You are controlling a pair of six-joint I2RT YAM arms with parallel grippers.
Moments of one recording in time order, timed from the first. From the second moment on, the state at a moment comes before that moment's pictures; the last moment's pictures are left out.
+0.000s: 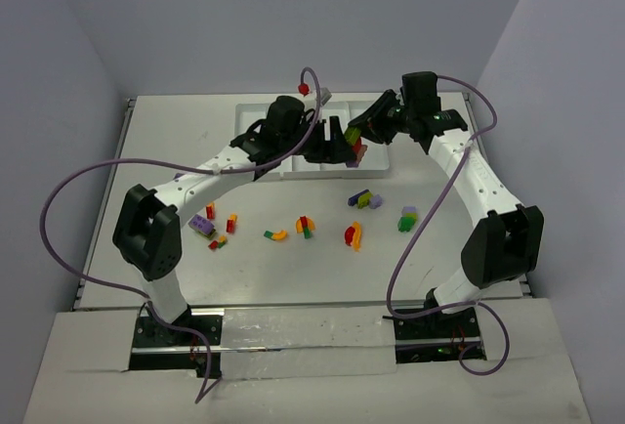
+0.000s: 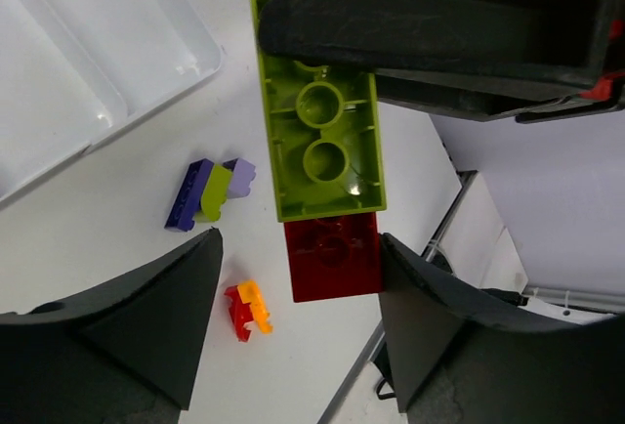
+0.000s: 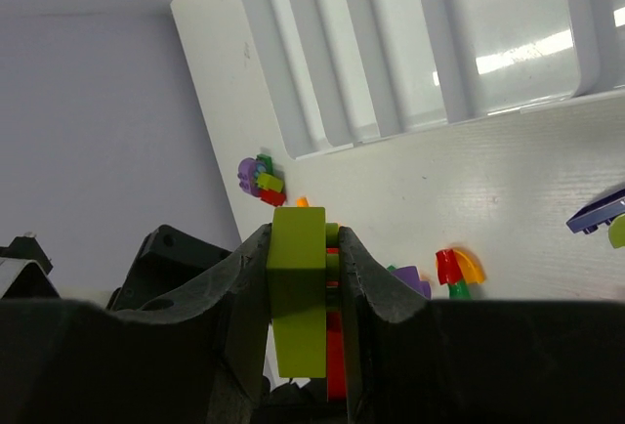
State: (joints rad) left arm -0.72 1.78 1.49 -0.15 0.37 -0.59; right arm 0.22 1.56 1.46 -0.56 -0.34 0.98
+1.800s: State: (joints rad) left arm -0.49 1.69 1.33 -0.18 0.58 -0.44; right arm 0.20 2.11 1.80 -0.65 -0.07 0.22
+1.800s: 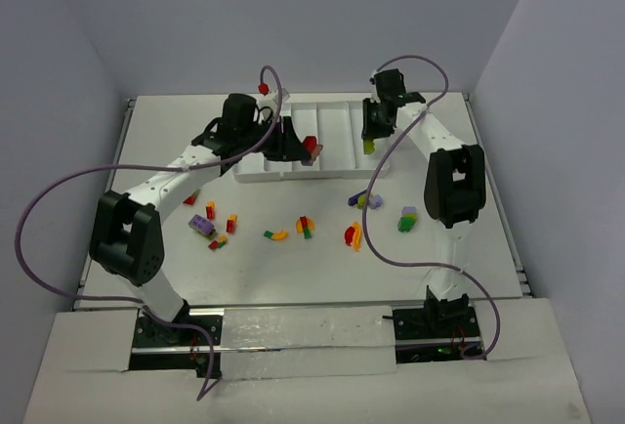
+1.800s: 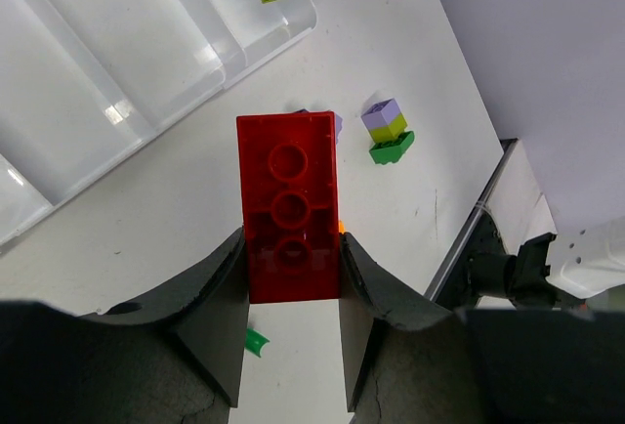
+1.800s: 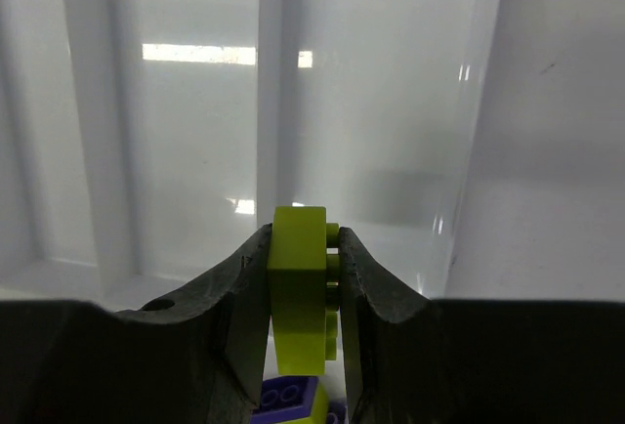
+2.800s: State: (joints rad) left arm -0.36 1.68 1.15 0.51 0.97 -0.85; right arm 0.27 1.67 1.49 -0.26 -1.03 0.25
